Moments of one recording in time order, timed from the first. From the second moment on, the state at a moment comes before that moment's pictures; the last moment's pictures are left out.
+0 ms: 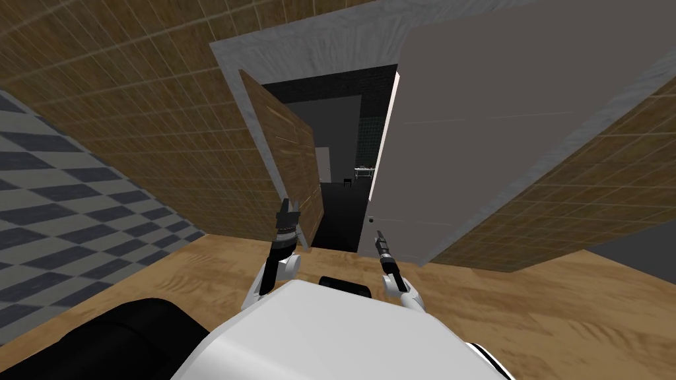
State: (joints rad) arm -0.17 -0.15 0.06 -0.59 -0.07 -0.82 -0.11
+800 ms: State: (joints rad) arm -0.18 -0.15 0.04 -0.58 -0.08 -0.83 -0.10
